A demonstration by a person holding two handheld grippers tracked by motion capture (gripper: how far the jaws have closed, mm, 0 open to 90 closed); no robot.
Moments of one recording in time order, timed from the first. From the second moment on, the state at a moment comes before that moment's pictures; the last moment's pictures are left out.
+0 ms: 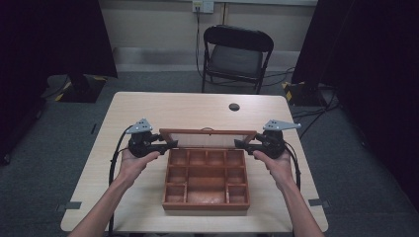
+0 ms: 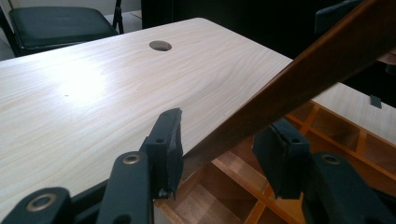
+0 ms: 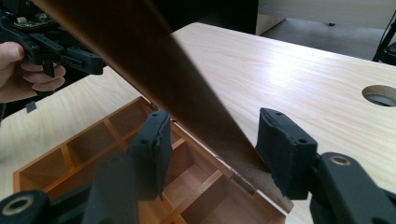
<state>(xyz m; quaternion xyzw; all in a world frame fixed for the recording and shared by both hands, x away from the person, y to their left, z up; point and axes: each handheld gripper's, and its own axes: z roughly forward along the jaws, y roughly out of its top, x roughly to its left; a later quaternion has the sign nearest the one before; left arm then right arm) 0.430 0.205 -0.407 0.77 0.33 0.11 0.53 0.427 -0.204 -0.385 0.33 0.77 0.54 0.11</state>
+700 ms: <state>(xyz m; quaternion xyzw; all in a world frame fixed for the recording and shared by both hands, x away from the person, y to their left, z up) 0.449 0.206 -0.410 0.77 0.34 0.10 0.53 0.445 -0.205 -0.397 0.36 0.76 0.53 0.11</state>
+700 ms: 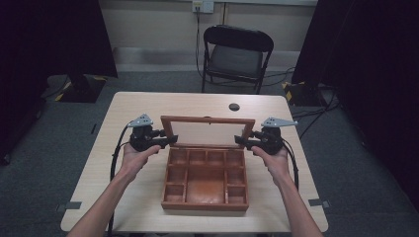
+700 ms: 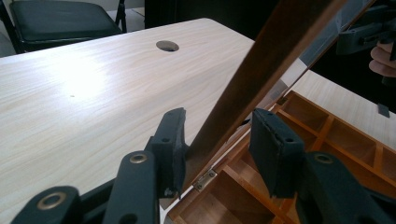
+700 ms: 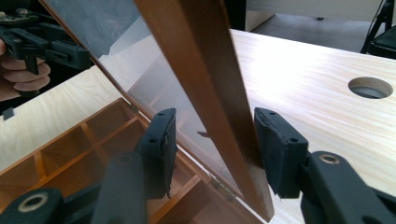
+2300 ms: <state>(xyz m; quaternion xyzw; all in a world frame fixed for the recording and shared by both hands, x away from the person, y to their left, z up) 0.472 0.209 -0.440 0.77 0.37 0.07 0.52 0.464 -0.201 -0.434 0.38 0.77 0.50 0.10</state>
